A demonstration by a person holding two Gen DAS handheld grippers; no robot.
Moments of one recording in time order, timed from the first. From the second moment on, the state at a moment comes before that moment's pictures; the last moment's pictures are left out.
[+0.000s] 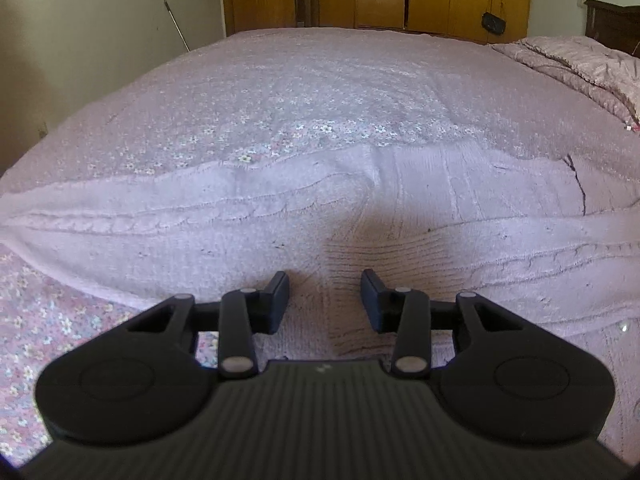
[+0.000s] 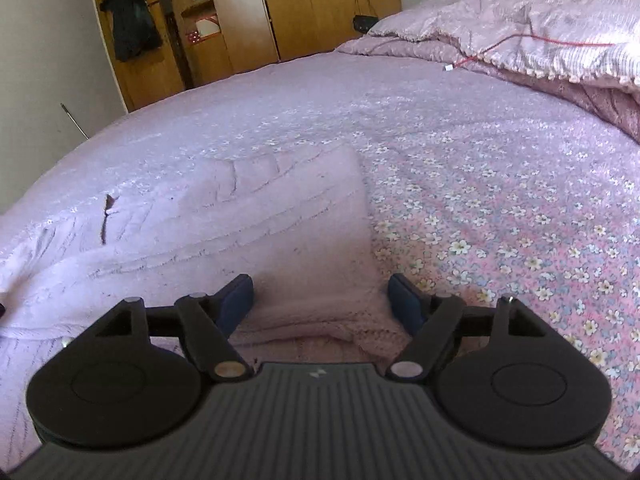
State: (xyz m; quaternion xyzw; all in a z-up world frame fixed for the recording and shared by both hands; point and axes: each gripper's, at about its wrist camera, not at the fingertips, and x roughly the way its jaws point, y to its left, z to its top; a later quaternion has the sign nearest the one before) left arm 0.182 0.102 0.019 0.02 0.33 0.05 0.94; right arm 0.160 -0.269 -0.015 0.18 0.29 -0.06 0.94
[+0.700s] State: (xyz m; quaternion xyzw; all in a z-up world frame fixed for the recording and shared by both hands) left arm 0.164 0.256 0.056 -0.11 0.32 0.20 0.92; right arm 0.086 -0.259 0.031 0.25 0.31 -0.03 0.92
